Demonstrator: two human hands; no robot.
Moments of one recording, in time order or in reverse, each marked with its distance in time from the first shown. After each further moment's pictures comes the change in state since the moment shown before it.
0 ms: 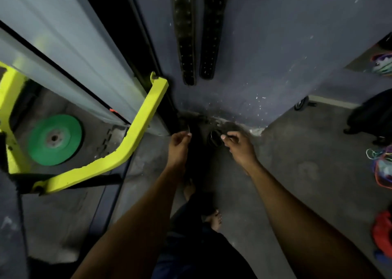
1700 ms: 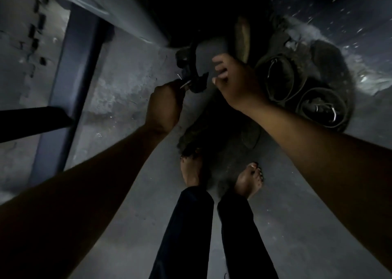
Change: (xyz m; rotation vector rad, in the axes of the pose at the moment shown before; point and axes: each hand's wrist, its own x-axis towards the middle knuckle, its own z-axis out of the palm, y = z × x) left_hand 0.390 -0.397 -0.074 1.170 -0.046 0.221; right_hand 0.416 0.278 0.272 -0.569 -0.422 -0.325
